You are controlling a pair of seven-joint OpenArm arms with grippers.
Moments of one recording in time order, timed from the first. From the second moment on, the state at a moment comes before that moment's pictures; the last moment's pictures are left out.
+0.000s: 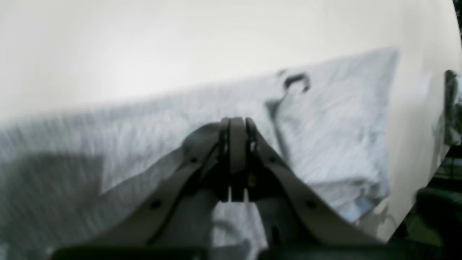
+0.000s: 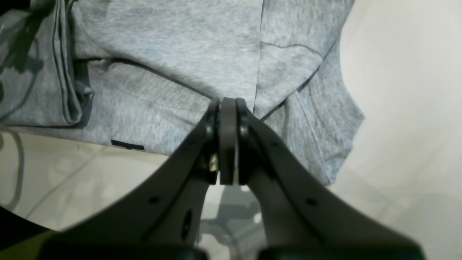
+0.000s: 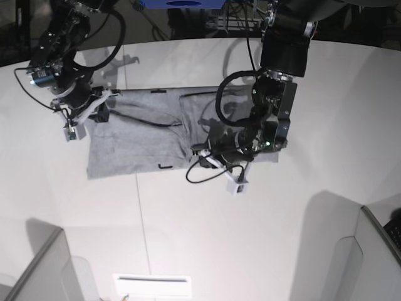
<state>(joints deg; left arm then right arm) -11.1 -2.1 10.0 77.1 -37.2 -0.8 50.7 -13.0 -0.7 26.3 109.2 22.1 30.9 -65.1</state>
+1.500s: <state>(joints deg) 23.0 -16.2 -47.0 95.8 -26.3 -31.7 45.2 17.6 17.4 32.6 54.8 32.6 35.9 -72.1</state>
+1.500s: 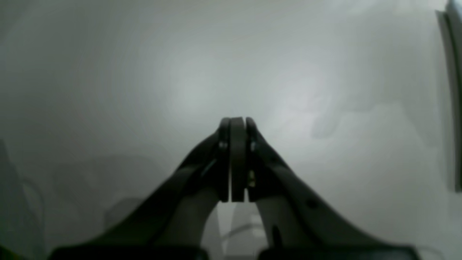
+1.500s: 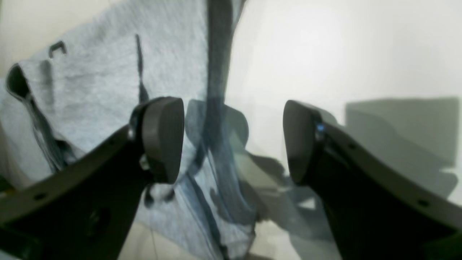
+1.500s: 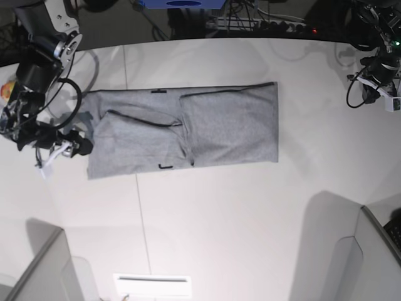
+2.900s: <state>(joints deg) 9.5 -13.8 -11.2 84.8 -27.0 -20.6 39.5 11.8 12.3 18.4 58.7 38.2 37.0 -67.2</state>
